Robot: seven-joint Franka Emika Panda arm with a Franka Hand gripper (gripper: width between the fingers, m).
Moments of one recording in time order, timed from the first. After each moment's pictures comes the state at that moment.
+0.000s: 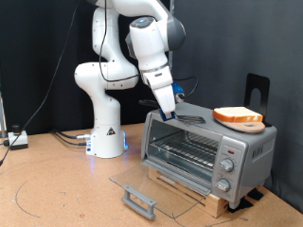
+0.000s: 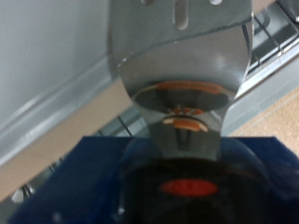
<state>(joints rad) -0.20 -0.53 0.32 -2.68 0.59 2.14 -0.79</state>
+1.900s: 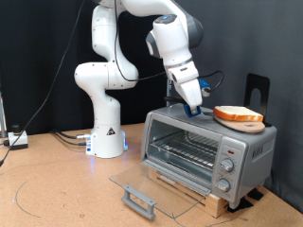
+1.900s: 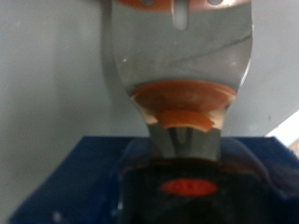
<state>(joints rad) -0.18 -0.46 0.49 -2.60 0.67 2.27 -0.66</state>
